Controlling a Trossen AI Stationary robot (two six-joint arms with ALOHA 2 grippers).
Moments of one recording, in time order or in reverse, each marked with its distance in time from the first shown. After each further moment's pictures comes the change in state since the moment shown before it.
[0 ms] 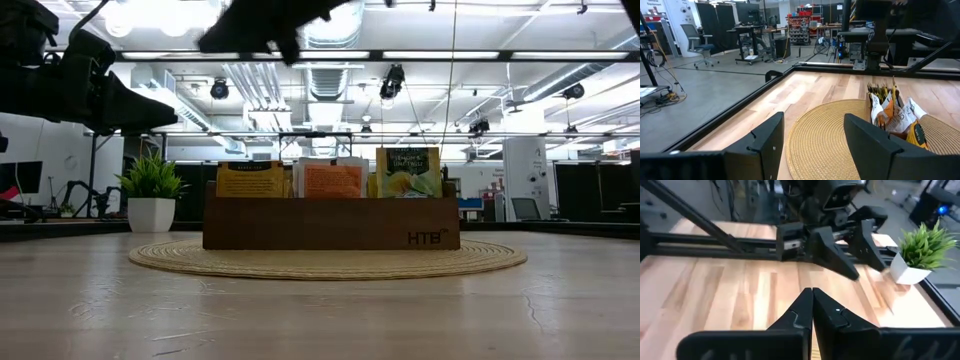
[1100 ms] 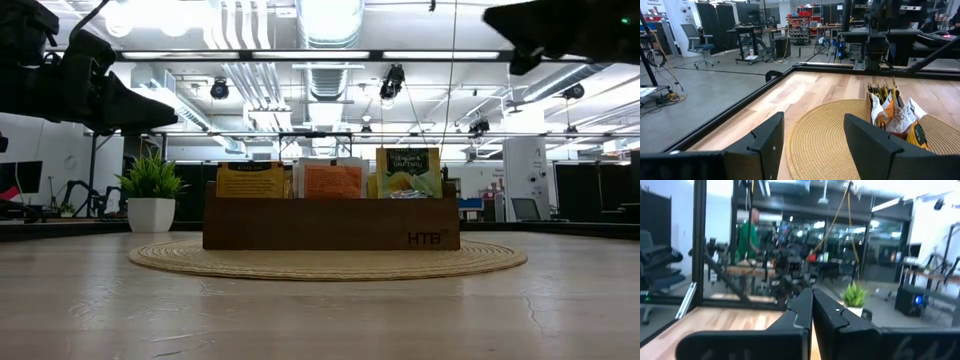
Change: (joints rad) left arm 0.000 0.000 0.000 0.000 0.000 0.000; right arm -0.029 -1.530 -1.435 0.519 -0.063 -0.101
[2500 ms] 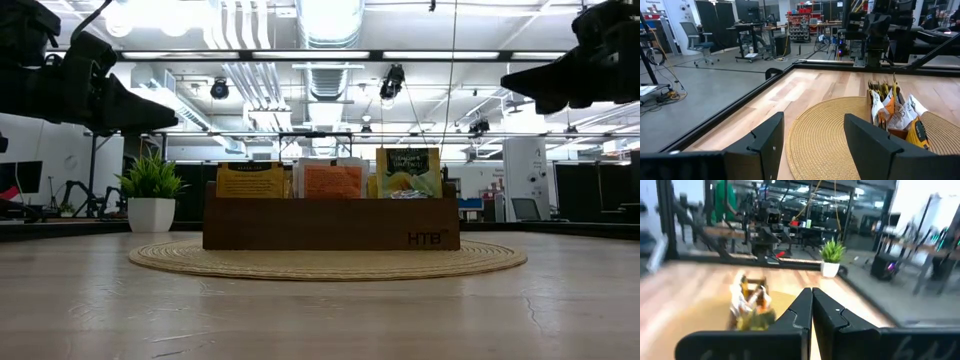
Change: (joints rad) left arm 0.000 0.014 0.000 0.000 0.000 0.000; right arm -0.016 -0.453 -0.100 -0.538 0.105 -0.017
